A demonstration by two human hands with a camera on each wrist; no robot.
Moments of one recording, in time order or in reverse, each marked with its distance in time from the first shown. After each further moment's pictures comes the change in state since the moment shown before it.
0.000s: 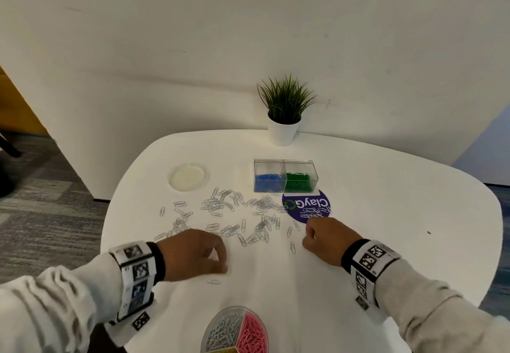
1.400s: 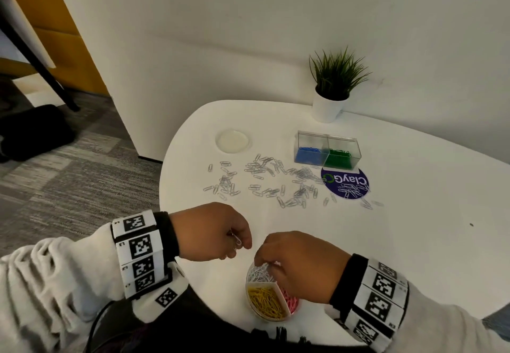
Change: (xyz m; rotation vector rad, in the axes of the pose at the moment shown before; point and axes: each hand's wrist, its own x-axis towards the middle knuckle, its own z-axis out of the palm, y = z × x) left_hand -0.100 0.034 -0.002 -0.200 -0.035 -0.063; right_hand -0.102 -0.143 0.024 -0.069 -0.201 -0.747
